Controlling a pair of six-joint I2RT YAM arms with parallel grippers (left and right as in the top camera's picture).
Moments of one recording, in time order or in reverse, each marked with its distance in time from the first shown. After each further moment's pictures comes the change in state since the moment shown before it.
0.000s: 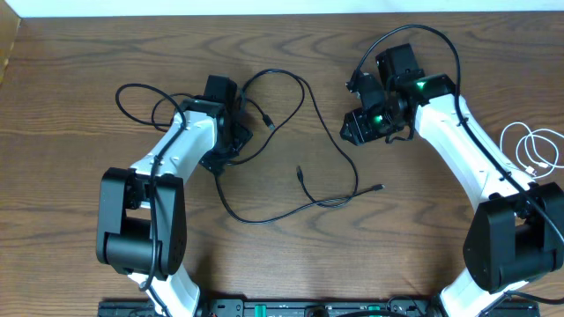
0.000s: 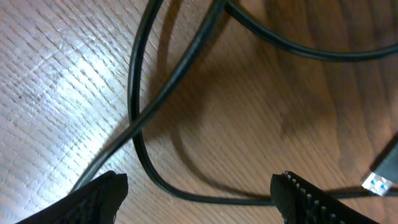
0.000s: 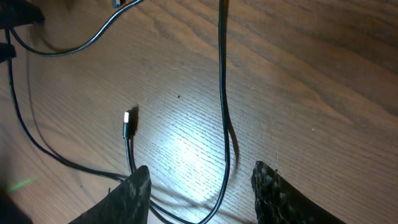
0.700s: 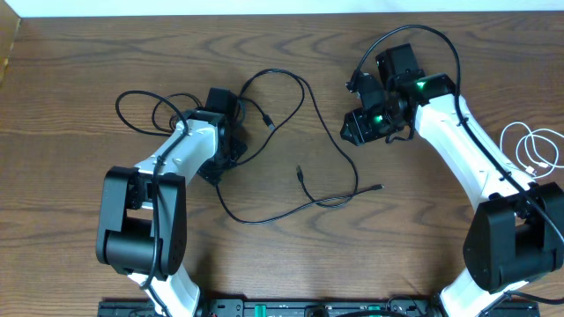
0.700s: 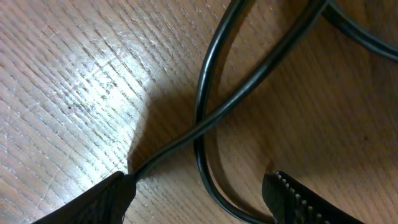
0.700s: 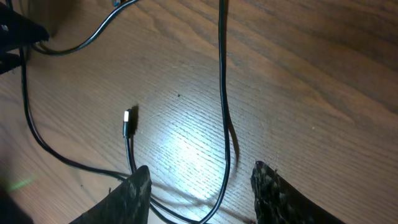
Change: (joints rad) left arm 0.000 0.000 -0.089 0.030 -0.079 0.000; right arm 0.000 0.000 0.000 -0.003 0.000 0.000
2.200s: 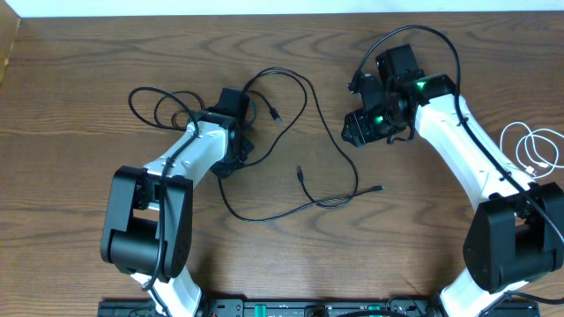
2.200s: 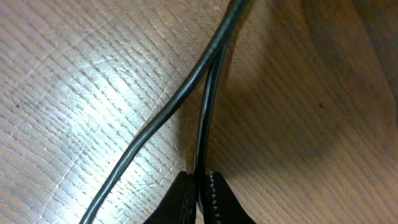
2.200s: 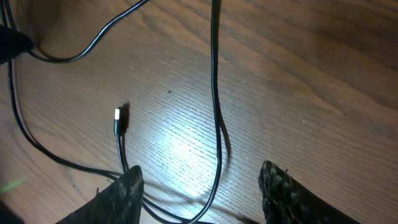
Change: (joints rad) left arm -0.061 0.000 -0.001 0.047 -0.019 0.056; right arm 0.000 0.000 0.000 -0.012 0.034 0.003
